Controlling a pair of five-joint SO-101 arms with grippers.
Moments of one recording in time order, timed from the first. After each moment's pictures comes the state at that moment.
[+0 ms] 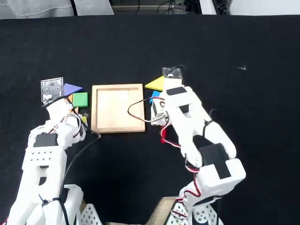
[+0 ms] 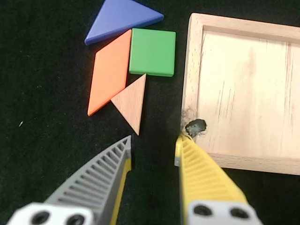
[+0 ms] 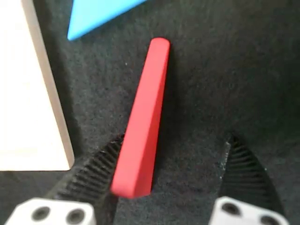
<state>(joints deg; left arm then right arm) -9.5 -44.1 67.2 41.4 3.3 -14.8 8.3 29.5 58.0 -15.8</state>
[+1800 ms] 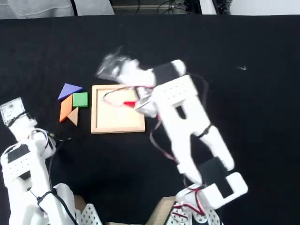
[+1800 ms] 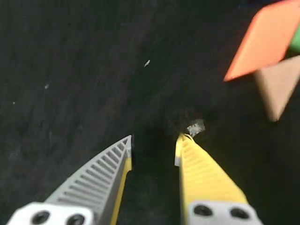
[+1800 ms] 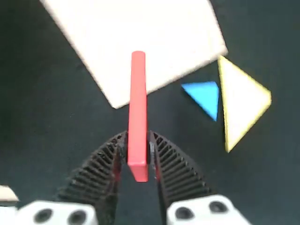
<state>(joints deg) -36.9 -44.1 73.4 42.9 -5.7 -26.2 -0.3 -1.5 86.5 46.5</state>
